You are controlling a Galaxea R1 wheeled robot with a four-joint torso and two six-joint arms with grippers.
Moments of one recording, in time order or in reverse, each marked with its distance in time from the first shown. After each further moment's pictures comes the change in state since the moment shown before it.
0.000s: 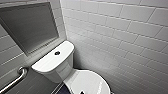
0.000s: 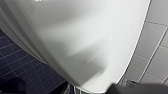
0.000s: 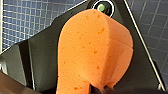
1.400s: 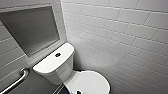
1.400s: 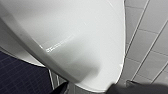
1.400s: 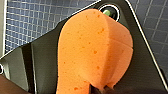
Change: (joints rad) left arm 0.000 -0.194 0.373 0.003 -0.145 0.020; right arm 0.000 0.009 -0.004 -0.002 -0.003 0.000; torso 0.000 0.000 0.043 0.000
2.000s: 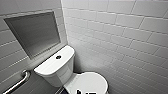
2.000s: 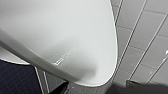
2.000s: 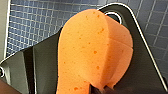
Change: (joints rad) left arm -0.005 -0.041 0.095 0.002 -0.054 -0.004; right arm -0.006 0.000 -0.003 0.000 -0.004 0.000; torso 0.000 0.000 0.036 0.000
